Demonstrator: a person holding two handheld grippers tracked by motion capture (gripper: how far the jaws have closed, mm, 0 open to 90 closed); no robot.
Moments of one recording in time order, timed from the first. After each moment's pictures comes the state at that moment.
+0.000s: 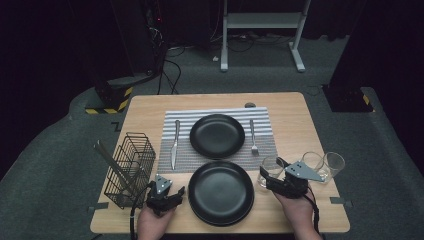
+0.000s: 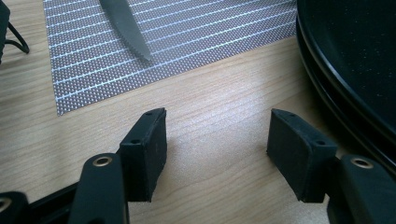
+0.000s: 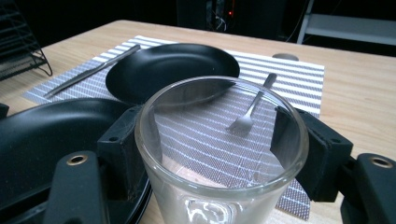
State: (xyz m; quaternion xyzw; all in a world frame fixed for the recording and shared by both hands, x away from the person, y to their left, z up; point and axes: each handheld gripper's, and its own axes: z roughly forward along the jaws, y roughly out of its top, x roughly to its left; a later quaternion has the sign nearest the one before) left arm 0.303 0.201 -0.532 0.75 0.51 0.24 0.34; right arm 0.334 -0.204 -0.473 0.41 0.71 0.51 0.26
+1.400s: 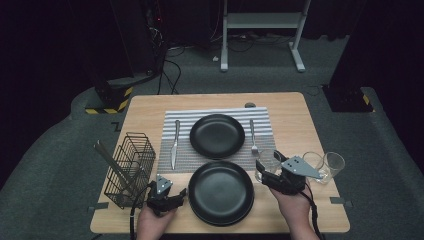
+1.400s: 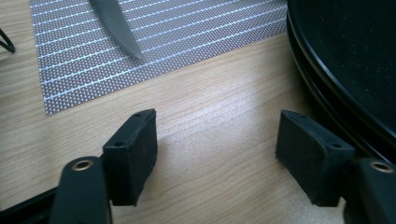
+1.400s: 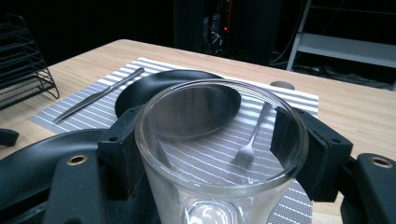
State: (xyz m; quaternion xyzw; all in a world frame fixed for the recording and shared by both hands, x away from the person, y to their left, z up) left arm 0.303 0.201 -0.533 0.76 0.50 0.23 0.35; right arm 0.328 -0.185 -0.439 0.40 0.70 0.51 0.28
